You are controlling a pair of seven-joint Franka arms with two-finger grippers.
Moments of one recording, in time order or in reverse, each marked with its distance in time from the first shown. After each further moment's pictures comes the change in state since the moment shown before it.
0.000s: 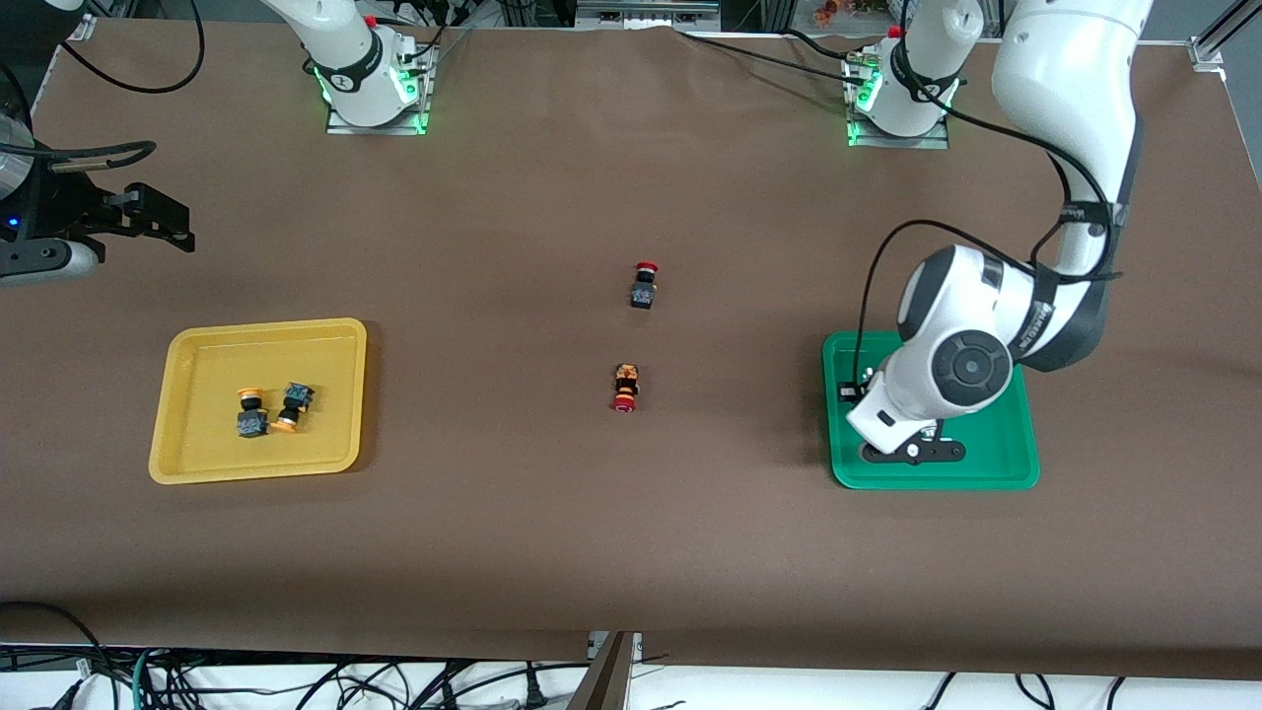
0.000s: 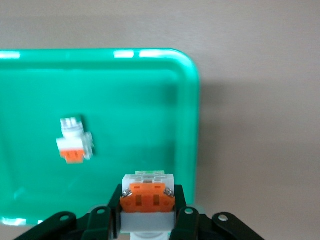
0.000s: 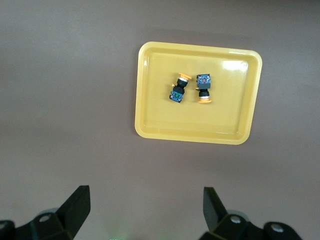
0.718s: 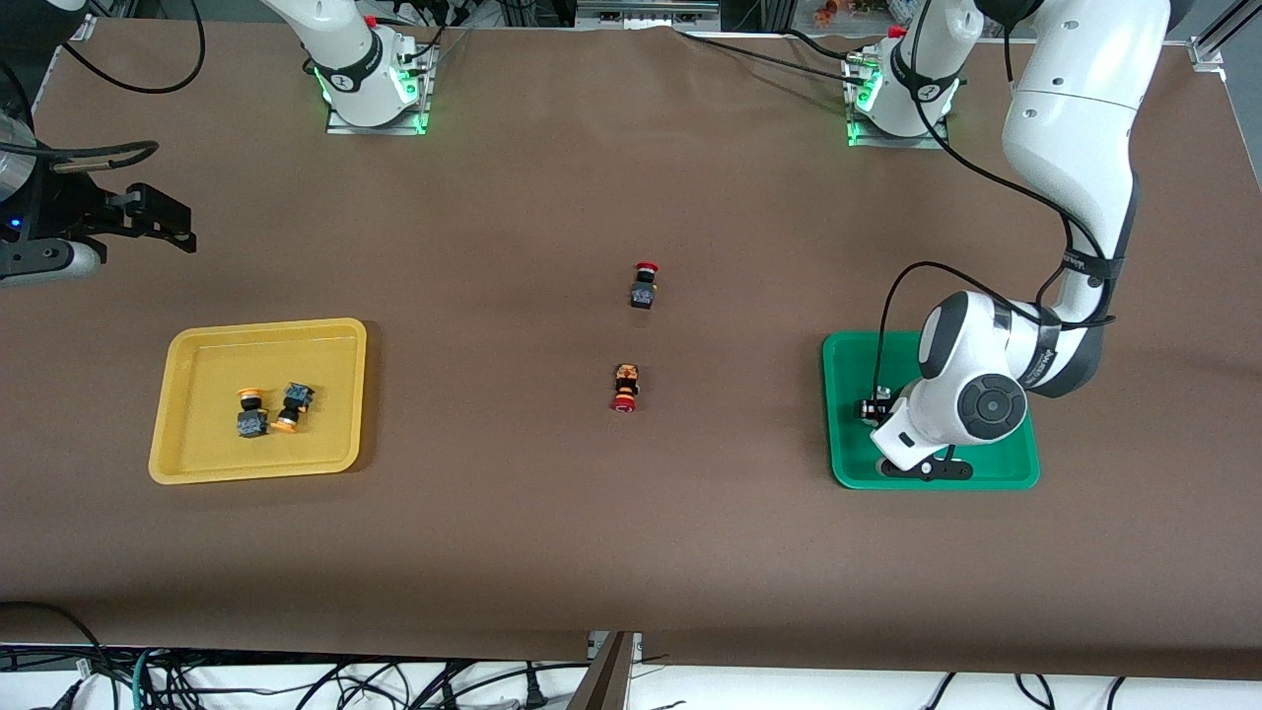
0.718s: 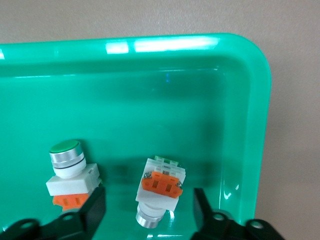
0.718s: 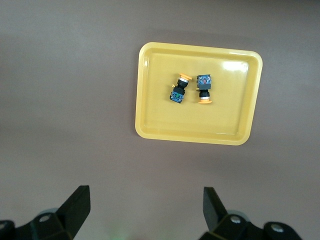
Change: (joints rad) left arm 0.054 0.096 -0.006 -0.014 0.000 0.085 0.069; right arm 0.000 0.000 0.001 0.000 0.000 0.002 0.000
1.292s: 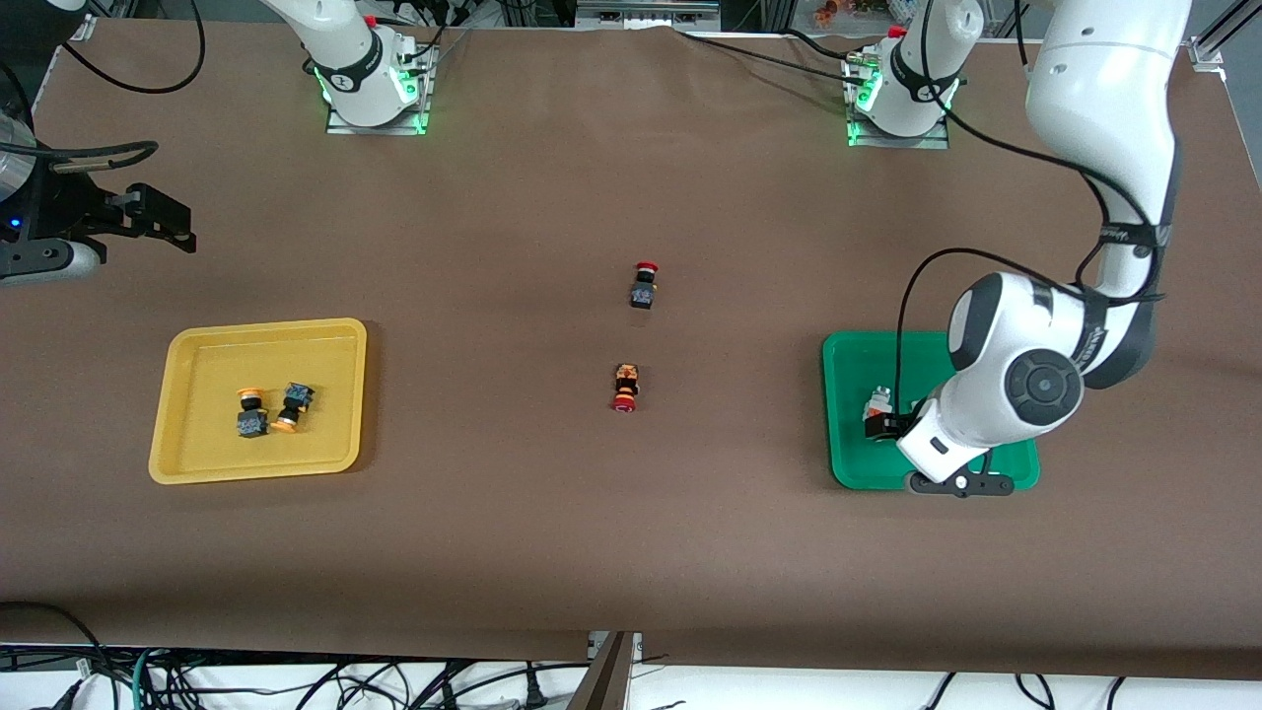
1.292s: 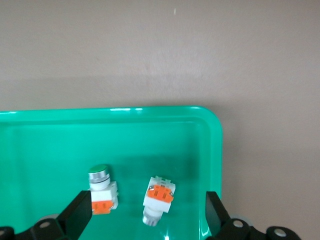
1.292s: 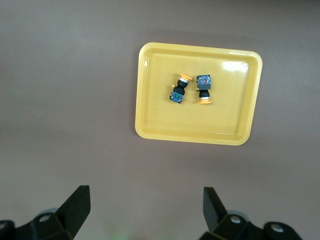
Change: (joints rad) left arm 0.006 -0.108 -0.006 0.091 0.000 -0.038 0.006; right arm 0.000 0.000 0.000 0.000 0.000 0.001 0.000
